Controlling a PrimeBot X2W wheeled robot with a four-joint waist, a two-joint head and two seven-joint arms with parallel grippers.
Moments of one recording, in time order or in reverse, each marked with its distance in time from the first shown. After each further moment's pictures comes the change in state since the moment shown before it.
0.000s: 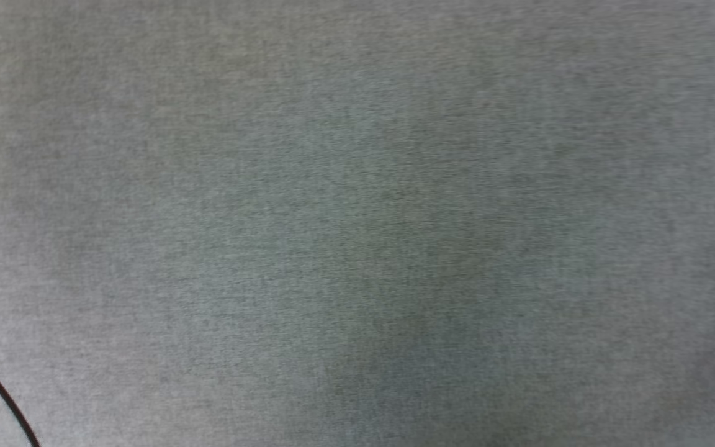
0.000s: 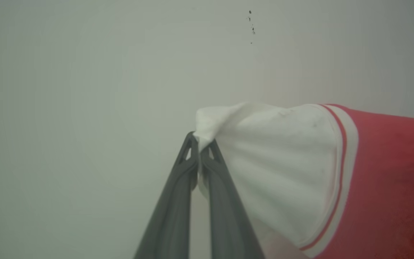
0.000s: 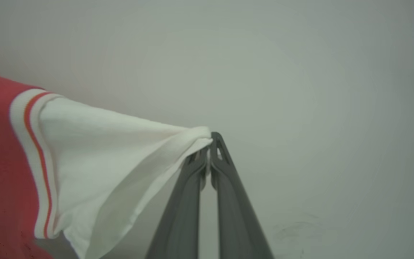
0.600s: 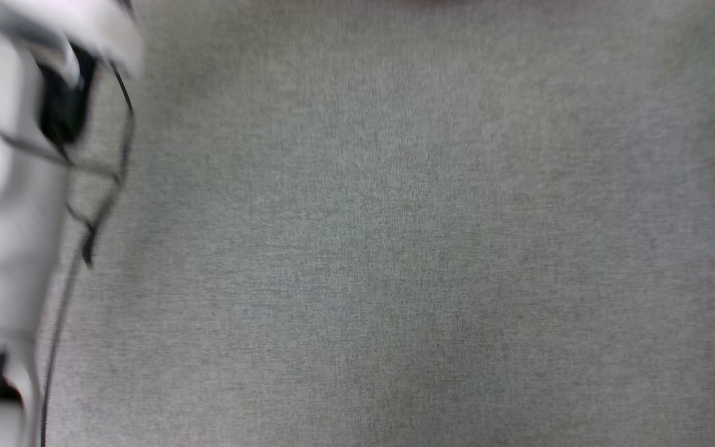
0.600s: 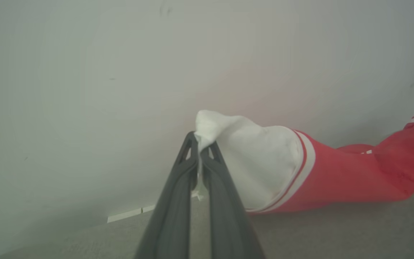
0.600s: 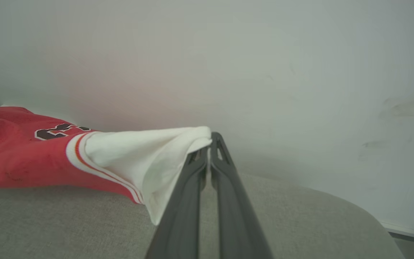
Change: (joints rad) left arm 0.554 -0.128 -0.067 0.076 -0.049 -0.045 -0.092; right arm 0.420 0.066 0.139 0.179 0.144 0.000 -0.117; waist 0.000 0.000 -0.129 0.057
